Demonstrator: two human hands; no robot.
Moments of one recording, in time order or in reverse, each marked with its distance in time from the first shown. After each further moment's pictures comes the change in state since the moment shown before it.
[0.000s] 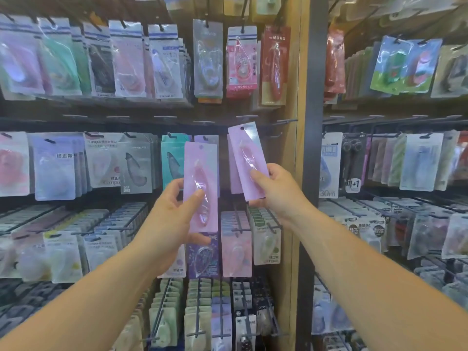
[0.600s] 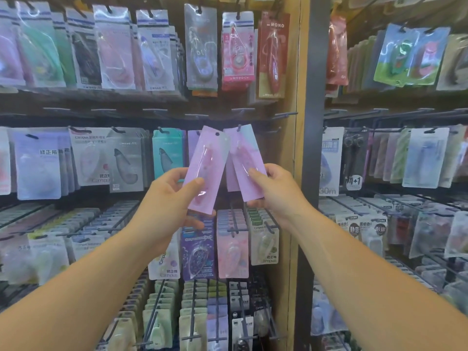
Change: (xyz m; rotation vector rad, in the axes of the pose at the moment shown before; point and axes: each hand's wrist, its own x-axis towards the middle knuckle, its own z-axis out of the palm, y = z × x) left_hand 0.031 0.000 0.002 0.092 -0.017 0.082; right_hand 0.013 0.017 -0.005 0.019 0.004 0.045
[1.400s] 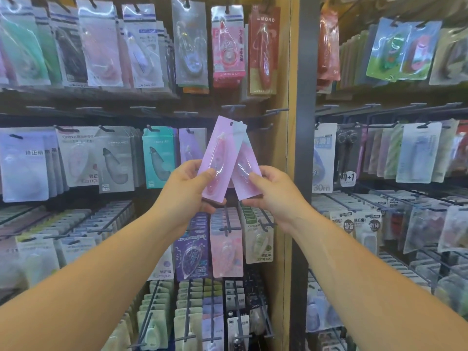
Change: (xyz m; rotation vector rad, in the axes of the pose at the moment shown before) left_hand 0.026 0.001 0.036 0.005 -0.045 -0.032; right_hand -0.007 0.004 -0.013 0.021 -0.056 -0.007
